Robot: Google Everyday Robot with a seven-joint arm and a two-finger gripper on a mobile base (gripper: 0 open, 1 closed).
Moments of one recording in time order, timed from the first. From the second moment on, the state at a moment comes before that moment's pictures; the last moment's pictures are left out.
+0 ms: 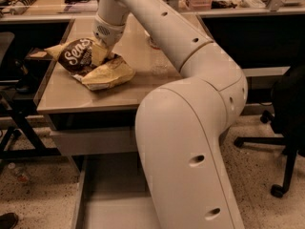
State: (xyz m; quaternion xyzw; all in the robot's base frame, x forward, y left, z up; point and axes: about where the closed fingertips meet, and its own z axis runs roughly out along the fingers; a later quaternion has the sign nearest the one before) arm 0.713 0.150 0.850 -0.58 0.79 0.14 0.14
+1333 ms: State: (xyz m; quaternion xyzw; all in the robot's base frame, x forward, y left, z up) arm 0.648 0.130 0.887 -0.60 0.78 0.13 0.15
